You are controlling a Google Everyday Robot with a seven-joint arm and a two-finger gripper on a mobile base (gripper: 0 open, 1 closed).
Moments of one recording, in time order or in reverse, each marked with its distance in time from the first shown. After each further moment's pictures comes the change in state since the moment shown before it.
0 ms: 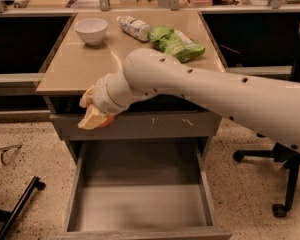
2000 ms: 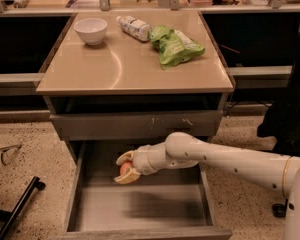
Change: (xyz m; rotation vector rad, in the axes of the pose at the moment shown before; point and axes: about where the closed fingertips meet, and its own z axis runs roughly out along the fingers) arm 0.222 0.126 0.118 -0.100 -0.153 0.266
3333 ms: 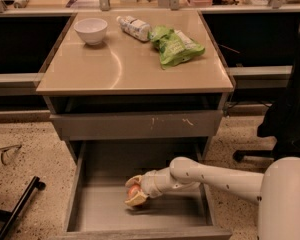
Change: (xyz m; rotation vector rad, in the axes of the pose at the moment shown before) arm 0.127 0.050 0.055 -0.109 0.002 0.187
